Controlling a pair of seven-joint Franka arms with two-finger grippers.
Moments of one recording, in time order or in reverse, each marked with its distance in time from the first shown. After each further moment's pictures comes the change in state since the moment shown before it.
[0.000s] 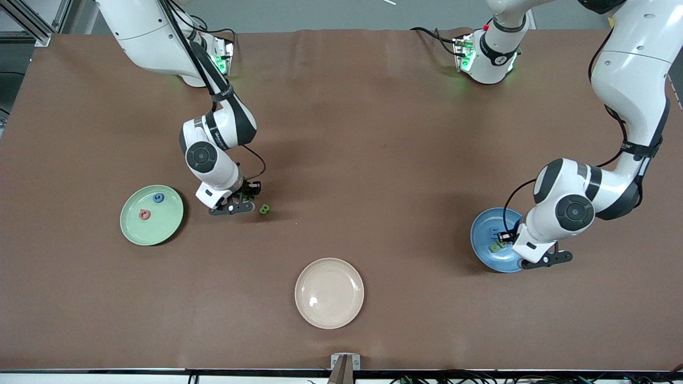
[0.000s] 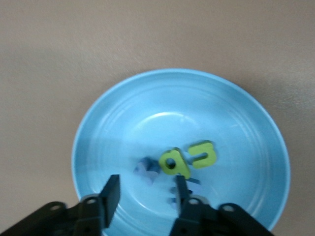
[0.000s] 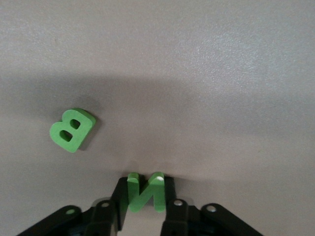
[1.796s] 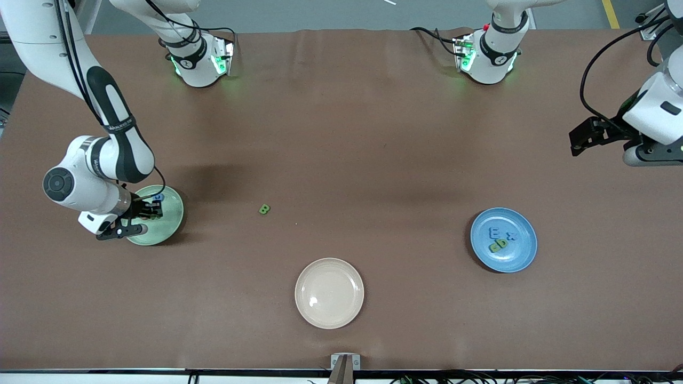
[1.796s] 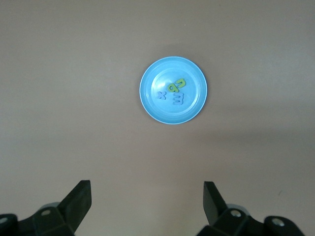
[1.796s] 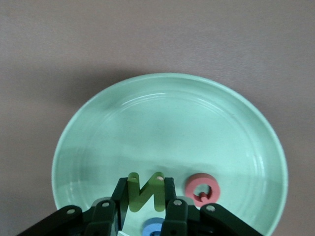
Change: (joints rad) left arm -0.286 -0.623 0.300 0.212 -0.417 -0.649 0.427; right arm -0.453 0.008 -0.050 0.115 0.013 -0.130 -0.553
